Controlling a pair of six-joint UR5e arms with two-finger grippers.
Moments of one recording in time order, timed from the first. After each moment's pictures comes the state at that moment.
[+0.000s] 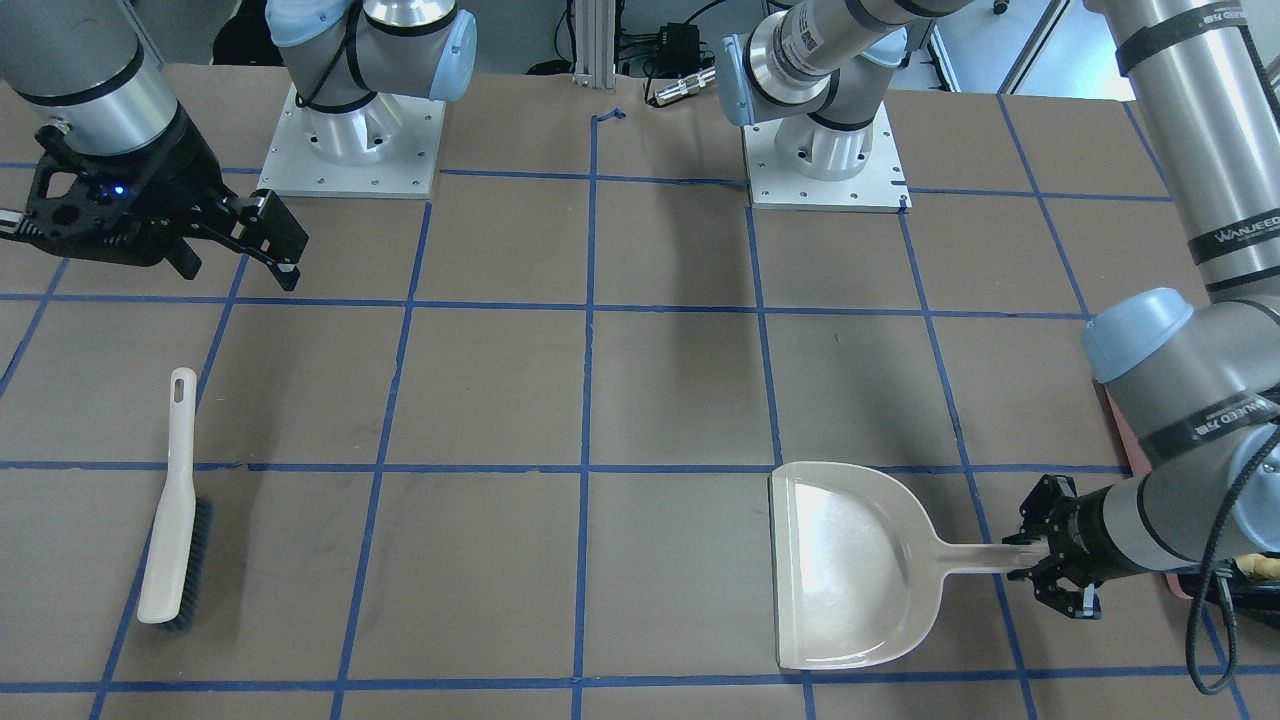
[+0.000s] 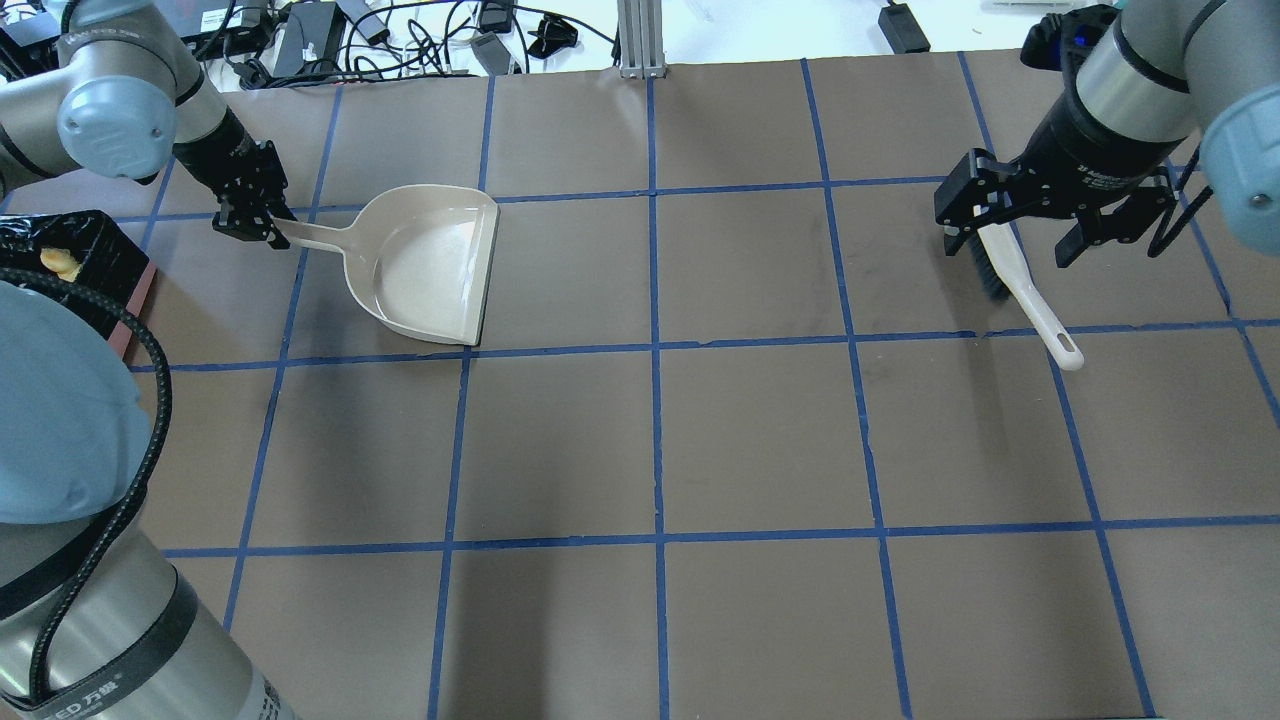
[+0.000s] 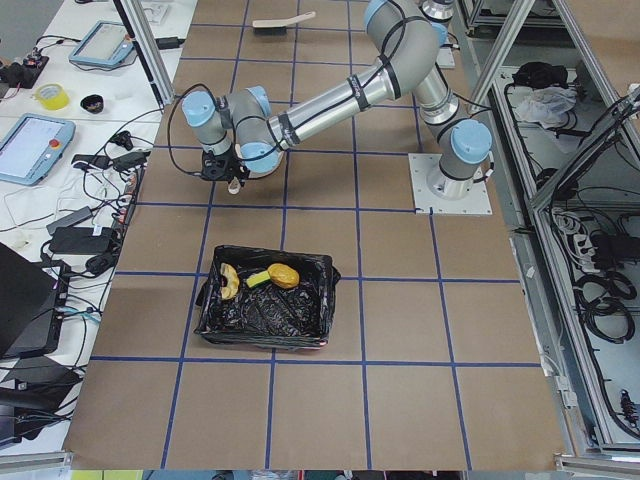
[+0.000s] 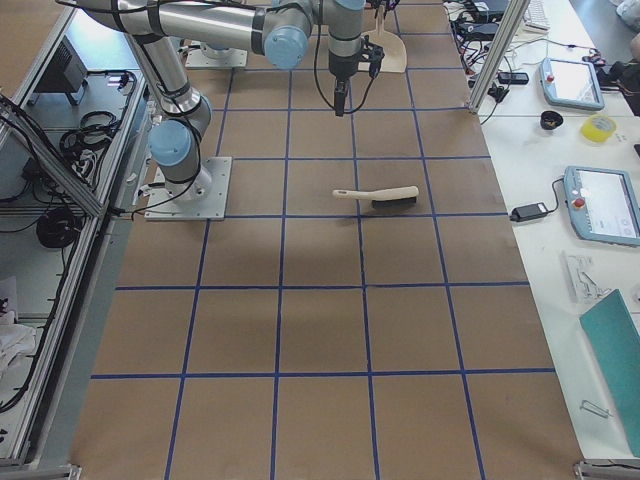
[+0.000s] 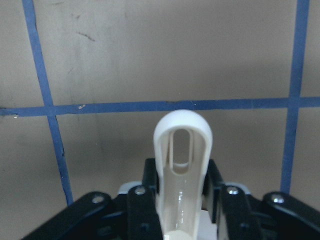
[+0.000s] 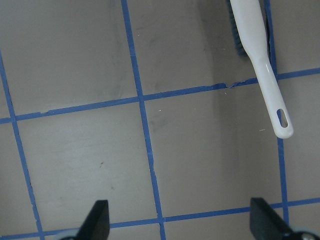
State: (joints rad) left arm -1.26 -2.17 -1.36 -1.27 1.57 -1.20; right arm 1.43 -1.63 1.72 -1.69 -1.53 0.00
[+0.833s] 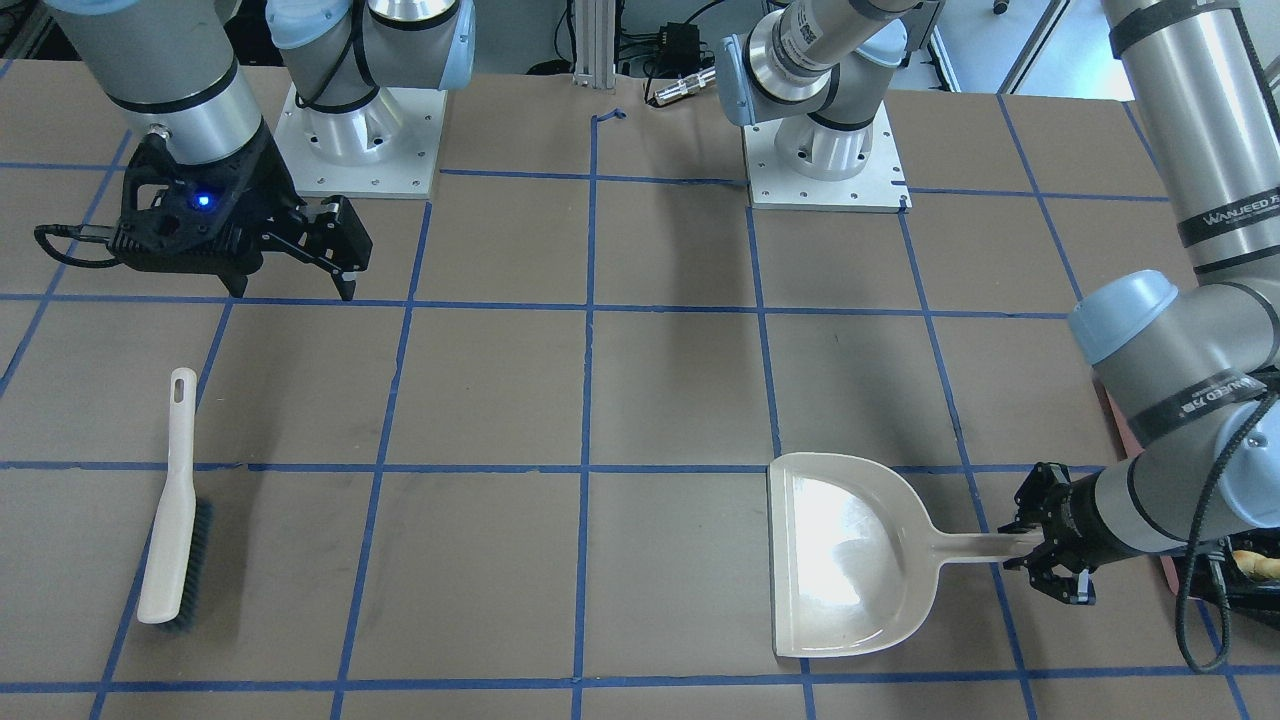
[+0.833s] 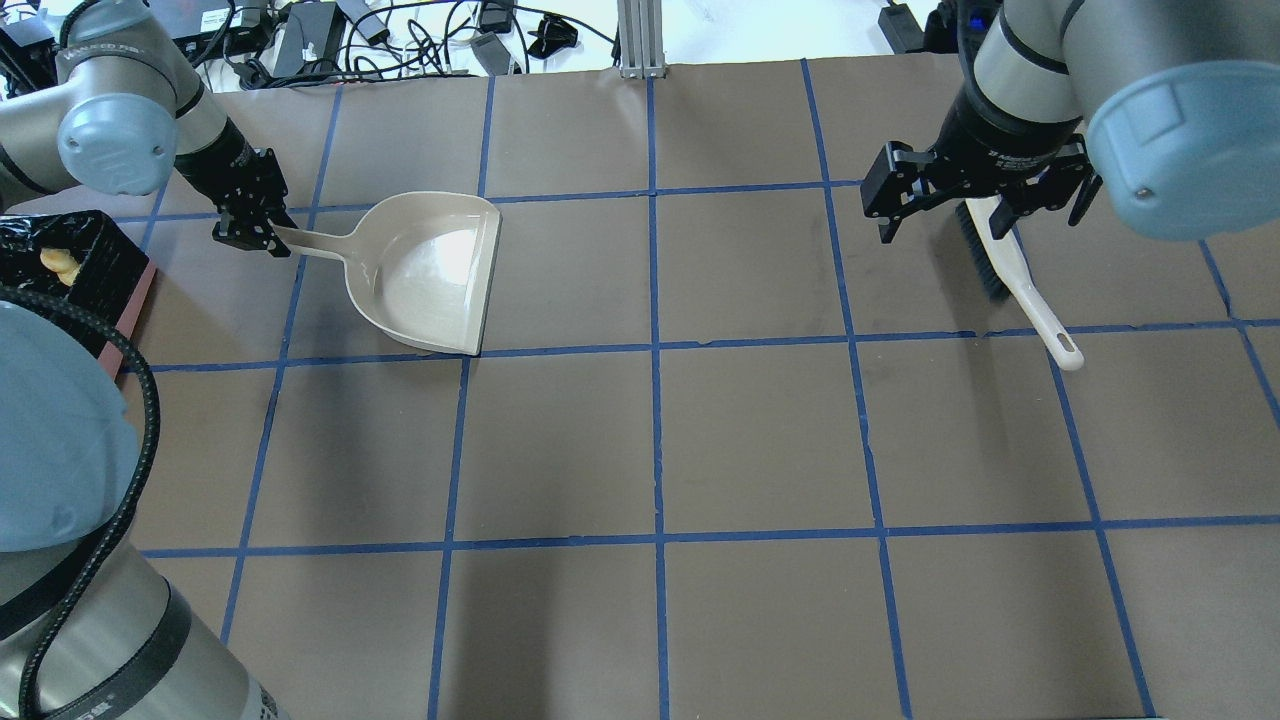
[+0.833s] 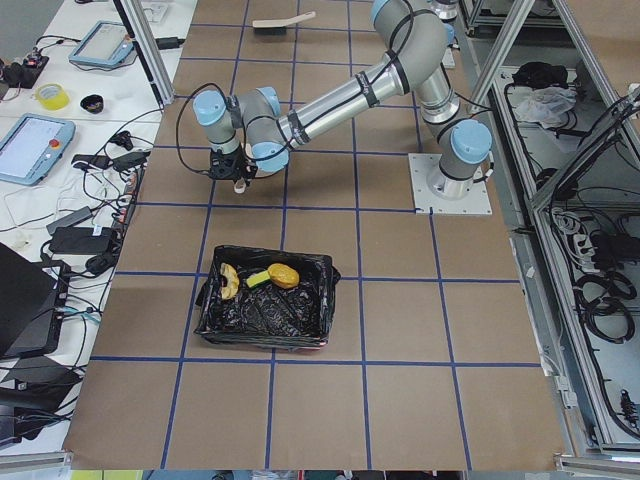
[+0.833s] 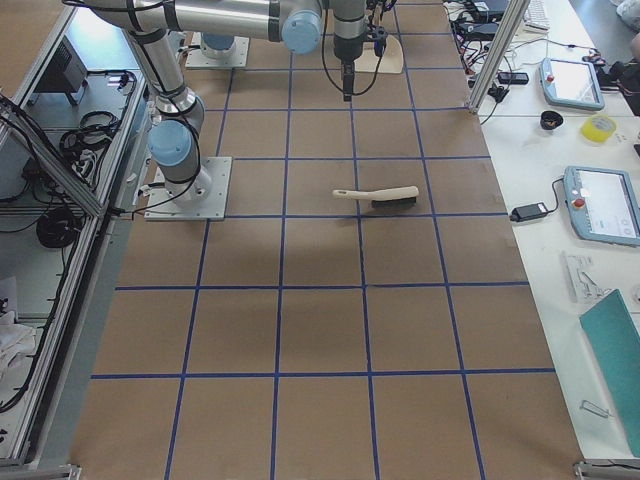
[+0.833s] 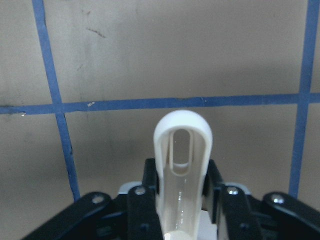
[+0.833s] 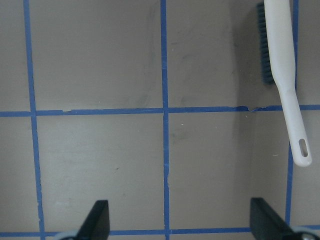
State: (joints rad) left arm -1.26 -2.14 -1.40 -1.24 1.57 -1.20; right arm 1.57 -1.57 1.65 -1.71 -1.58 0.01
